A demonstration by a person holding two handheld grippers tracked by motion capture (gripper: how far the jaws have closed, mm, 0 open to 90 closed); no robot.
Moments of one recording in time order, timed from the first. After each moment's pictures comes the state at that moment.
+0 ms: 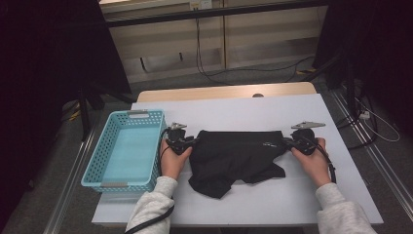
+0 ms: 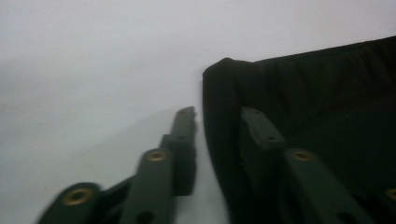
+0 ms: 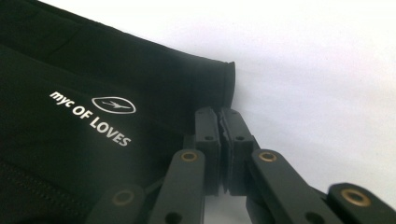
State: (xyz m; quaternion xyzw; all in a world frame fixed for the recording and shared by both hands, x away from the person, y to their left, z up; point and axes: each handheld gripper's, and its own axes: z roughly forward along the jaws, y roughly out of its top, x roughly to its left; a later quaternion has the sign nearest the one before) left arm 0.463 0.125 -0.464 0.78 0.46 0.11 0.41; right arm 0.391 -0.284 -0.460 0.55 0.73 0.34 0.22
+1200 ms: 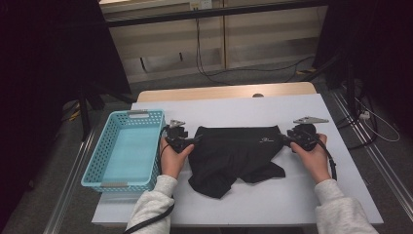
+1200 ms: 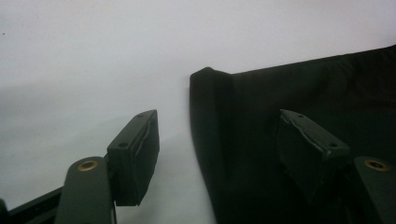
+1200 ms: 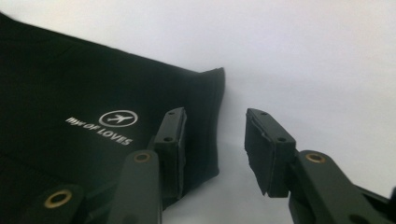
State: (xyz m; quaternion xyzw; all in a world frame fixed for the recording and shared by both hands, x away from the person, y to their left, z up) left arm 0.466 0.126 -0.457 0.76 0.47 0.13 0.43; right arm 0.401 -0.287 -0.453 0.55 0.71 0.37 0.23
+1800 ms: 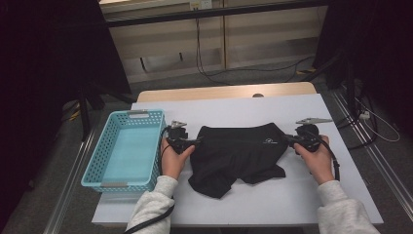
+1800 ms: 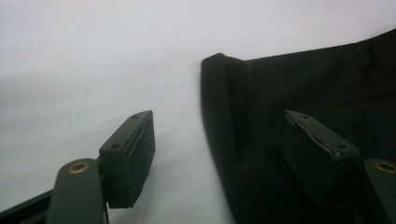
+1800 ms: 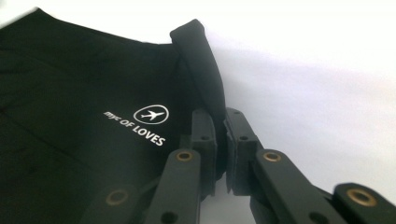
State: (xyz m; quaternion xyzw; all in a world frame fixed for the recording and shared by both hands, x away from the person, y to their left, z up) left arm 0.466 0.124 -0.460 0.77 0.46 0.13 0.42; right arm 0.390 -0.292 -0.443 0.56 0.71 0.38 0.18
